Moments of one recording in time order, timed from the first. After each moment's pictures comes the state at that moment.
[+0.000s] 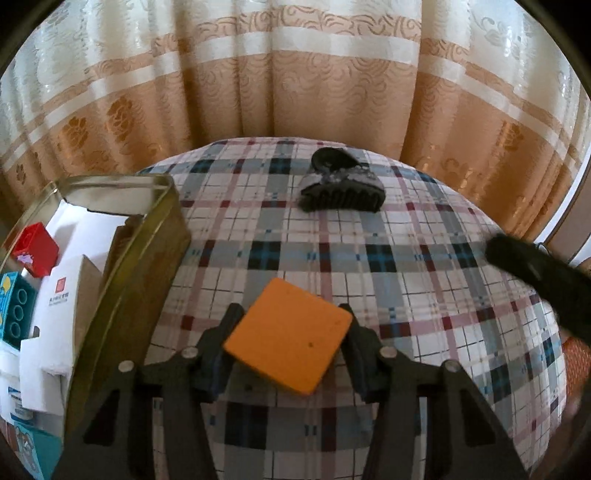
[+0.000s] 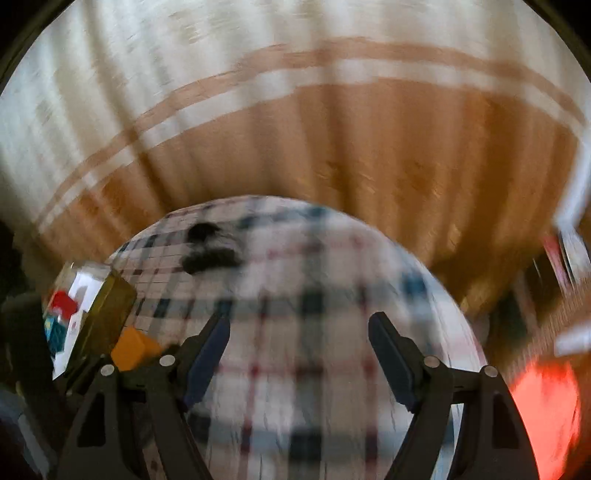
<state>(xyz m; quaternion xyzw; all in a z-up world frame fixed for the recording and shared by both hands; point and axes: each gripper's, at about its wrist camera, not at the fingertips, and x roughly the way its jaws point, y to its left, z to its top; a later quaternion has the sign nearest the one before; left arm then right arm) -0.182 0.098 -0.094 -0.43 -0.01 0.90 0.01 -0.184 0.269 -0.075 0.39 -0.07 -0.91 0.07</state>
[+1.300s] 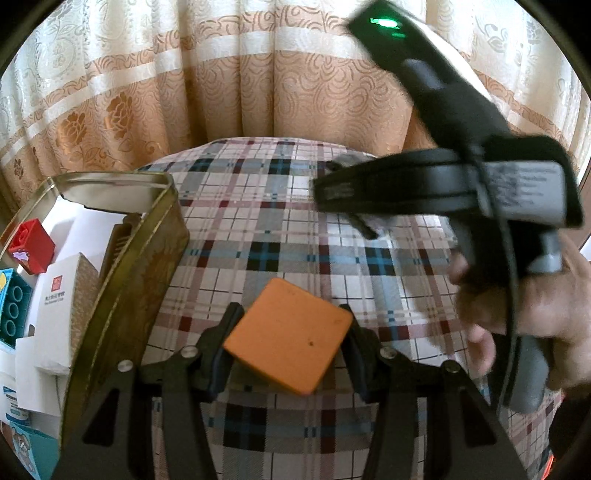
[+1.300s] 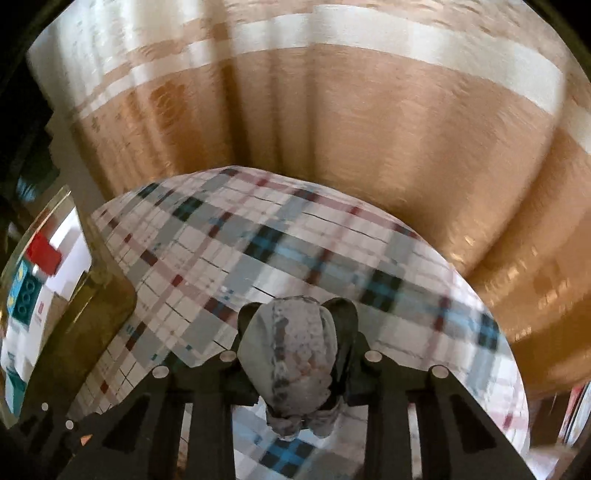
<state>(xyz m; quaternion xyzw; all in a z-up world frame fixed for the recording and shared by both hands) -0.186 0.094 -0.095 -0.43 -0.02 0.90 0.02 -0.309 0.174 -0.106 0.45 0.07 -0.87 0.20</state>
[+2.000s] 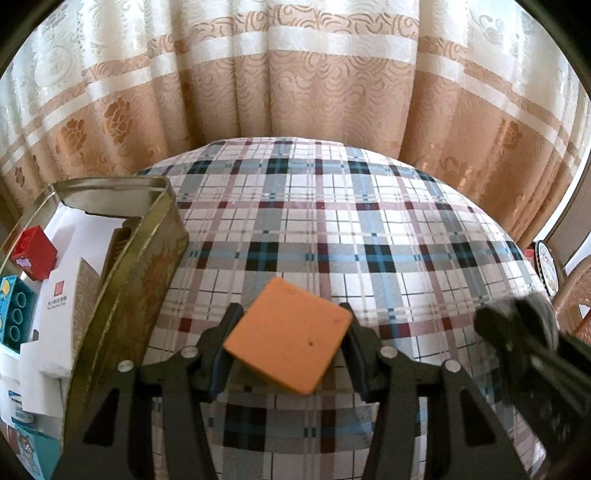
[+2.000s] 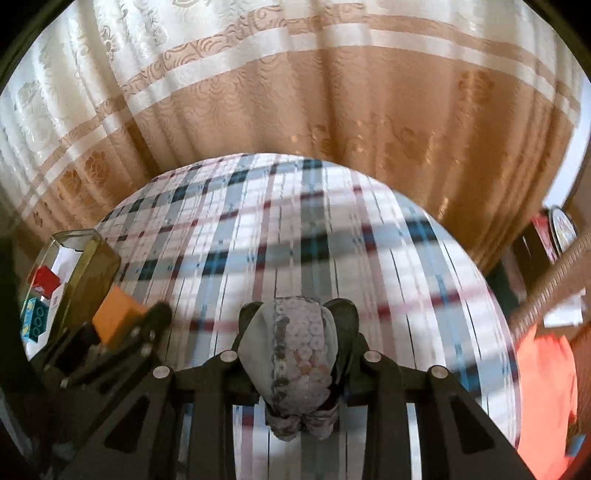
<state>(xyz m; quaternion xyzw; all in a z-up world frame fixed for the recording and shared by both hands) -0.188 0.098 -0.095 -0.43 0.00 0.90 0.02 -0.149 0.260 -0.100 0.44 -0.09 -0.90 0.00</state>
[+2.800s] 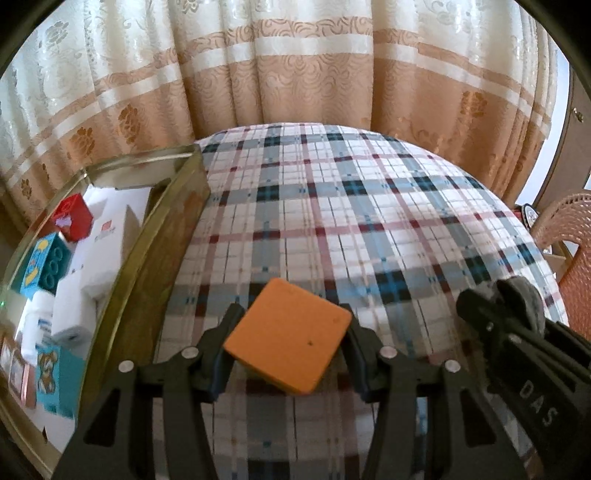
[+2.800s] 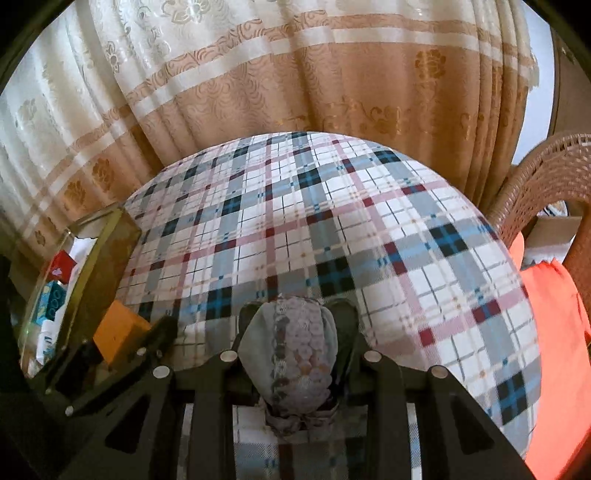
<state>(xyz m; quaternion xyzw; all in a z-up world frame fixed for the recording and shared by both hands) -0.105 0.092 -0.091 -0.43 0.04 0.90 0.04 -0.072 0.240 -0.110 0.42 -0.14 -0.90 -0.03</state>
